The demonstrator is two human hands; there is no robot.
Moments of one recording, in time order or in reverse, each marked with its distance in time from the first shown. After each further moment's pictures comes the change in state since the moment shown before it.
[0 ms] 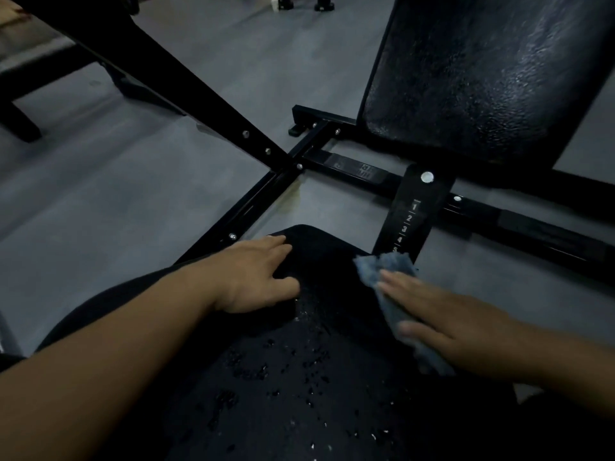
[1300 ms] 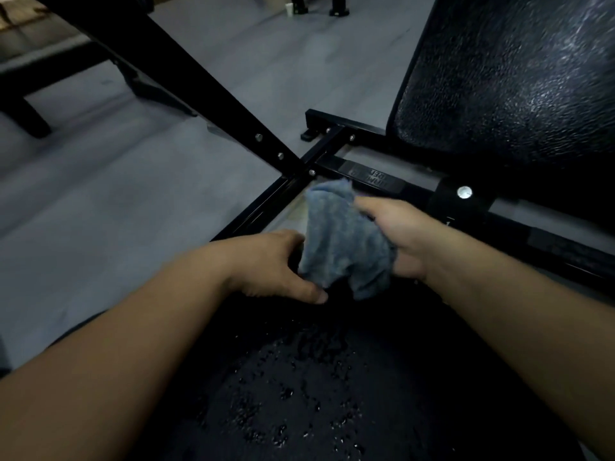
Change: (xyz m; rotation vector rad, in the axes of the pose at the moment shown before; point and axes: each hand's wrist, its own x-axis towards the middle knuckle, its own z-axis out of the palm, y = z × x) left_hand 0.041 -0.022 -0.021 -0.316 0.038 0.013; right_hand 0.152 -0.048 -0.070 1.629 0.180 0.204
